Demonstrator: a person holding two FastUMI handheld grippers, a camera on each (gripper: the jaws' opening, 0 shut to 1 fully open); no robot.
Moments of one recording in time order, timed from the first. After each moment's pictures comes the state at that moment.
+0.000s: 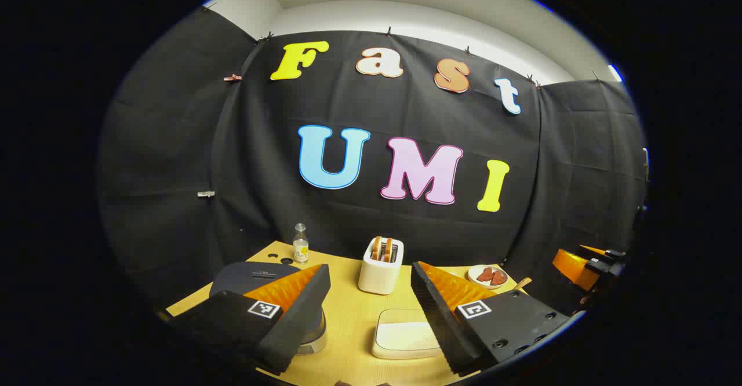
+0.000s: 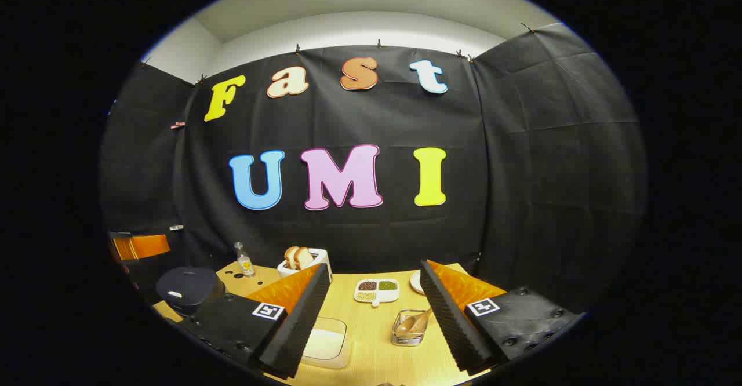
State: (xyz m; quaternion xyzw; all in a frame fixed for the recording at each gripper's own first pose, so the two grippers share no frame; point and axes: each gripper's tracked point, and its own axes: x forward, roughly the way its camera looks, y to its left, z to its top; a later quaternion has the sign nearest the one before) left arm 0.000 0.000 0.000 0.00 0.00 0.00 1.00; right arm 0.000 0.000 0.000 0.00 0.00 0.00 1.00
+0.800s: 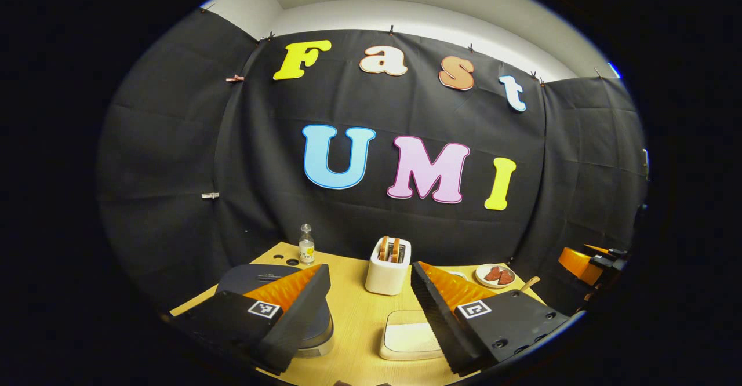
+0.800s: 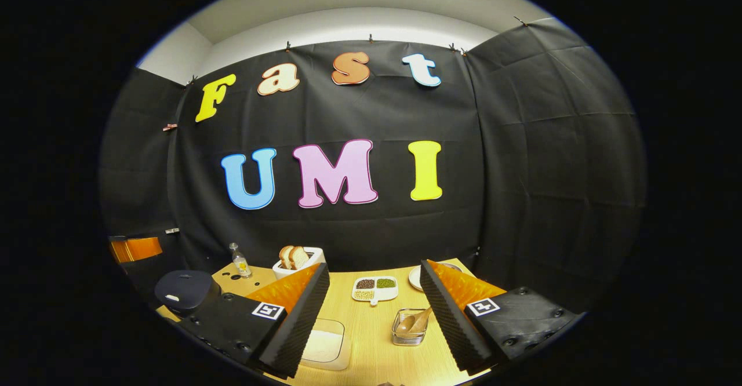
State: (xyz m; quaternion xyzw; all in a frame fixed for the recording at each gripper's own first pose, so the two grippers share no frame) left arm 0.009 0.015 0.000 0.00 0.00 0.01 1.00; right arm 0.014 -0.006 -0.002 0.01 0.01 -0.01 1.00
